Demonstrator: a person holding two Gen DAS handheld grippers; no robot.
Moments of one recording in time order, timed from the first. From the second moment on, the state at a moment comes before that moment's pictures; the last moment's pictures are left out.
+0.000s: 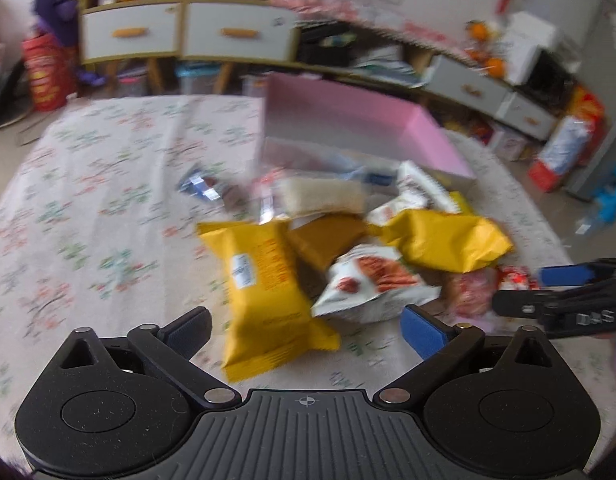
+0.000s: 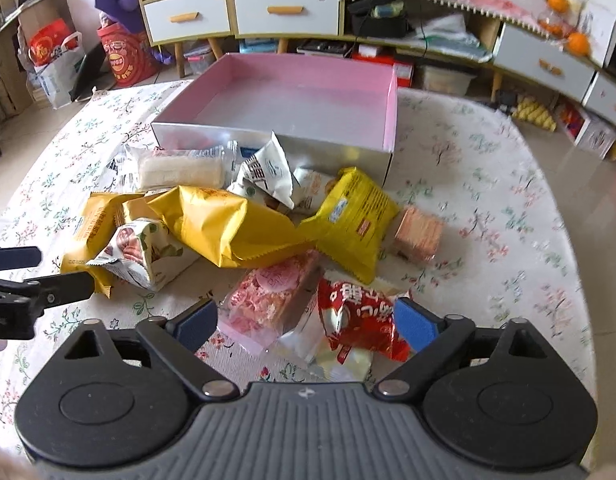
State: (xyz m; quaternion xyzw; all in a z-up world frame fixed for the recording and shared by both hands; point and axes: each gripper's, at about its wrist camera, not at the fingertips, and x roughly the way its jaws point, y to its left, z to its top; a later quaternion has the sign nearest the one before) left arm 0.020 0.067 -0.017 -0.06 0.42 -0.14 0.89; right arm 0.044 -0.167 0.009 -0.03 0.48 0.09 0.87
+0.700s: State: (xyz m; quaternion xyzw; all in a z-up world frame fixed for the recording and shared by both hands) left arm 0.061 0.092 -0.035 -0.13 0.45 -0.11 0.88; right arm 0.081 -0.164 0.029 0.00 0.43 0.20 0.88
